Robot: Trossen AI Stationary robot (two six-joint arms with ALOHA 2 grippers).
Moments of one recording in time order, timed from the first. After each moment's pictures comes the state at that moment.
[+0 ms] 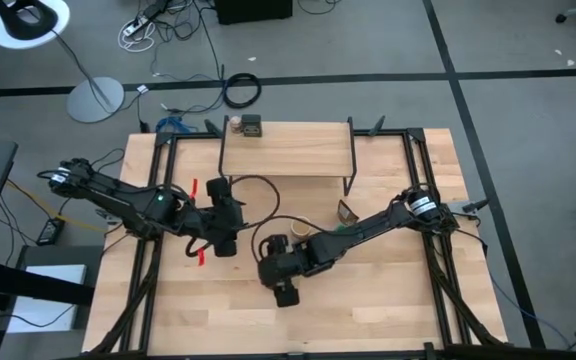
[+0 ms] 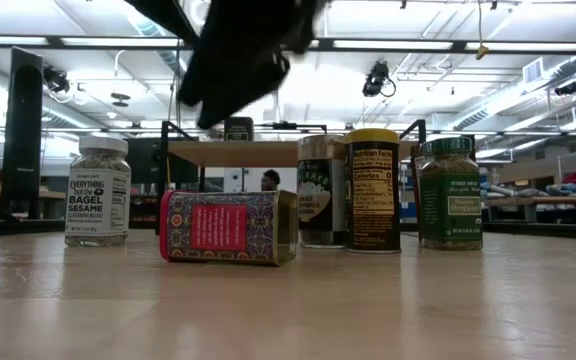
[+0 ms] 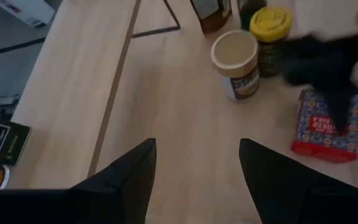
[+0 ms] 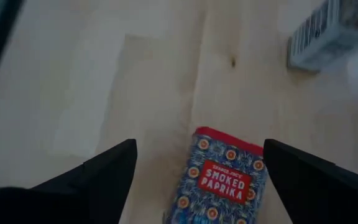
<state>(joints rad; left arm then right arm) -0.34 1.25 1.19 -0.85 -0.59 -0.16 0.34 2.15 1.83 -0.63 0.16 0.11</state>
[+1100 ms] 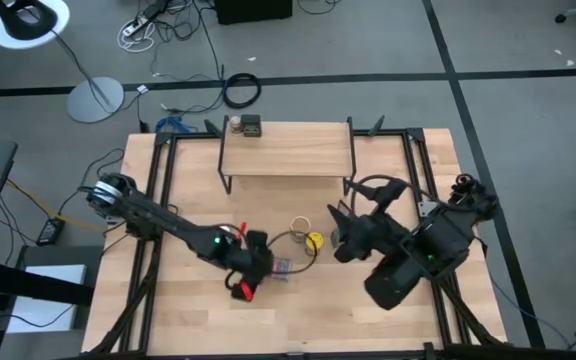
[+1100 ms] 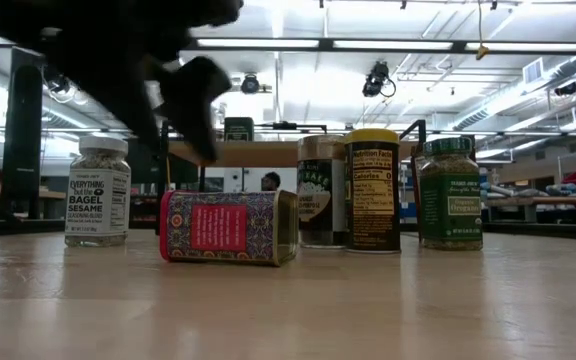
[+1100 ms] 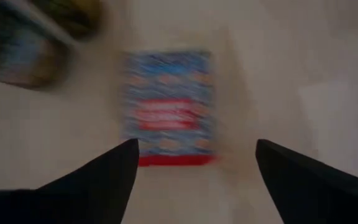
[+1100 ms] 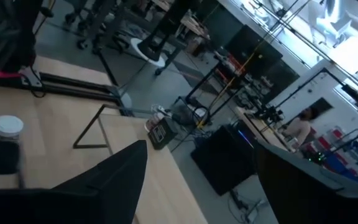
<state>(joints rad) -0.40 1.67 1.12 -0.51 -0.14 -0.14 0.66 1.84 2.31 -1.57 1.40 0.43</state>
